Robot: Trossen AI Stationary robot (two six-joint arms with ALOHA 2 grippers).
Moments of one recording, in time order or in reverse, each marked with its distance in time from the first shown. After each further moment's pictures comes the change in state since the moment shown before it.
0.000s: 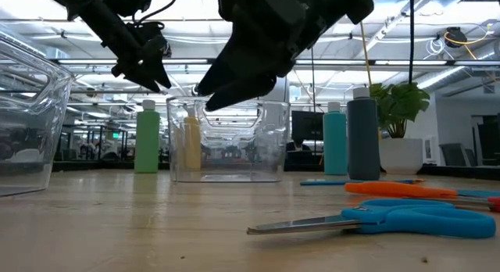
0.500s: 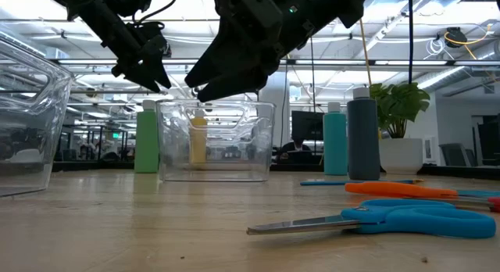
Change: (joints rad) left arm 0.000 0.000 0.000 -0.001 0.000 0.003; right arm -0.023 0.002 0.000 0.087 0.017 -0.019
